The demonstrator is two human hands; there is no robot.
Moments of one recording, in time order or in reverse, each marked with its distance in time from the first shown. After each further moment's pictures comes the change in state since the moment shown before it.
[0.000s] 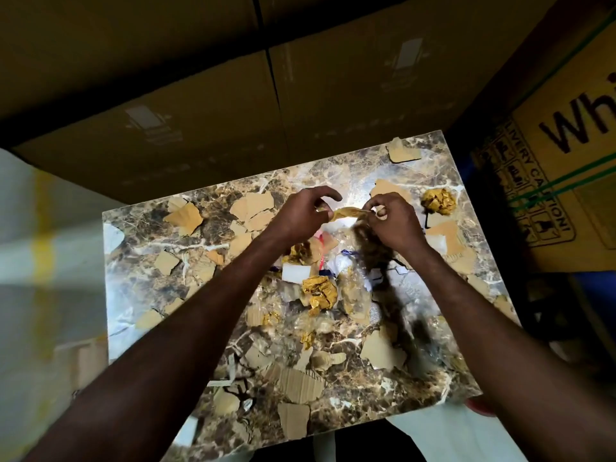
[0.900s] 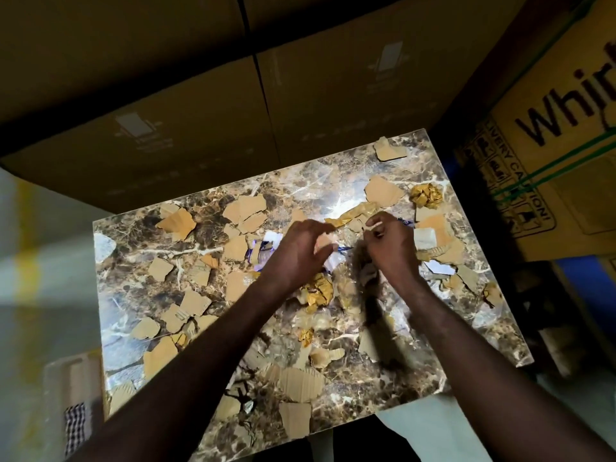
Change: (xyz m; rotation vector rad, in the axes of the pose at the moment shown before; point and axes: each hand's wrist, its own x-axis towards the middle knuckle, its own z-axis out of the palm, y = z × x) left_hand -0.064 -0.008 0.038 0.271 0.057 0.142; right_hand -0.066 -0.013 0.009 0.102 0.164 0.230
